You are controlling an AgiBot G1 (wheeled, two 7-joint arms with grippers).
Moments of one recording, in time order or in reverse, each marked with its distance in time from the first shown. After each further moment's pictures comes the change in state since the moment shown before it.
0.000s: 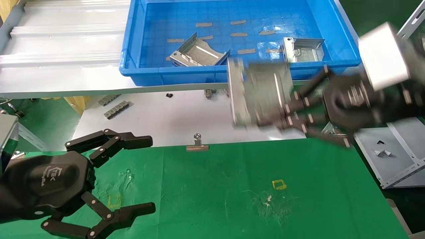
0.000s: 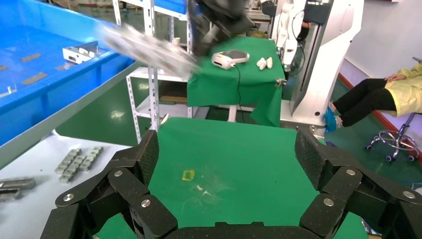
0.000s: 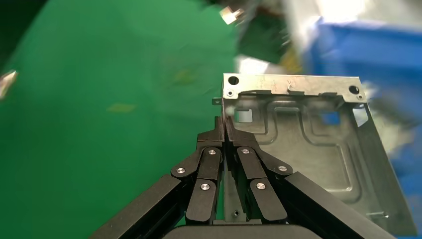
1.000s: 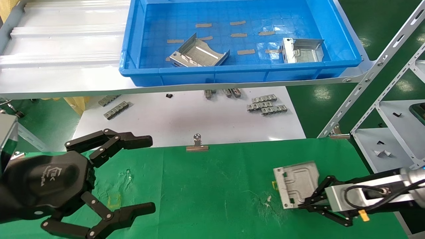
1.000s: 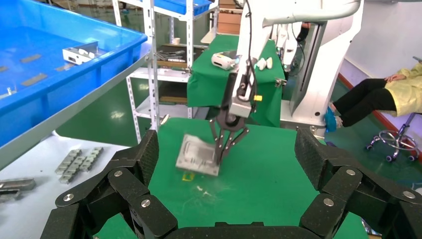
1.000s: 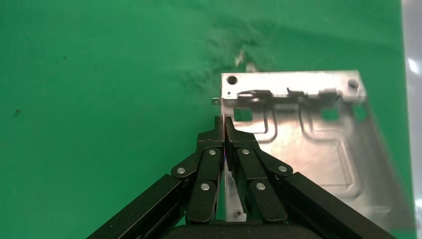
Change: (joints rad) left arm 0.000 0.000 0.000 0.000 0.000 0.000 0.000; right arm -0.335 -0.032 -0.294 -0.325 -0.042 0.176 -0.566
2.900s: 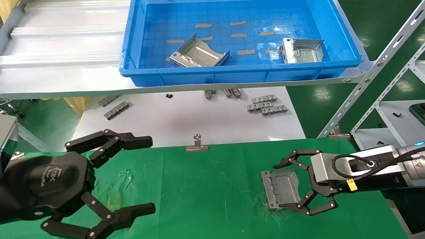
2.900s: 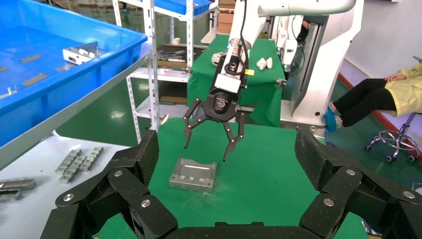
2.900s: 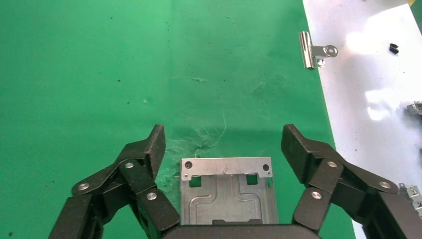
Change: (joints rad) left arm 0.000 0.000 0.000 0.000 0.000 0.000 0.000; right arm 0.031 -0.033 0.058 -0.009 0.113 -0.089 0.130
